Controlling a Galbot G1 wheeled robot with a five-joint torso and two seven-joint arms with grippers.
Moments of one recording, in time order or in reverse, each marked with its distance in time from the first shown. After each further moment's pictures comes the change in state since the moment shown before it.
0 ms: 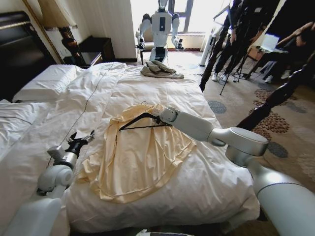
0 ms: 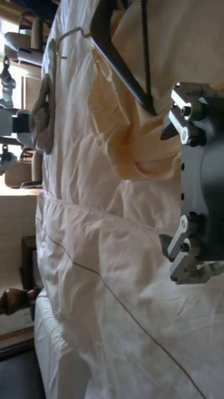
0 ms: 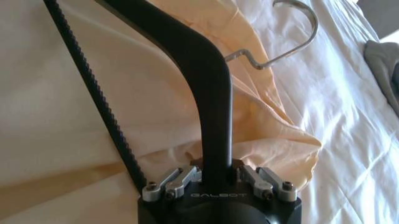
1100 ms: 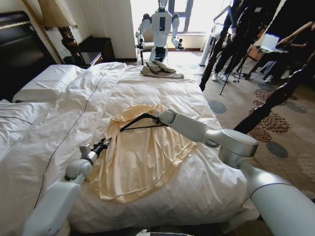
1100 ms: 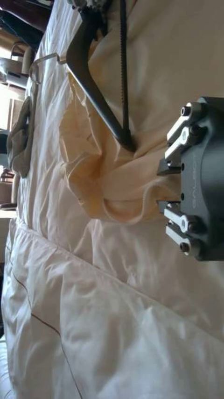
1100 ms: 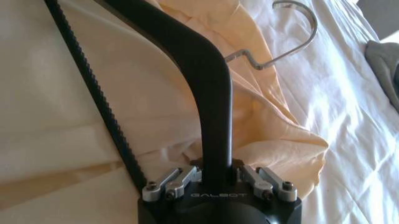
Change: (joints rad) left arm -0.200 0.001 0.250 0.186 -0.021 -0.048 0.013; right arm -0.024 0.041 0.014 -0.096 -0.029 0.065 -0.005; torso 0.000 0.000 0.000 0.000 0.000
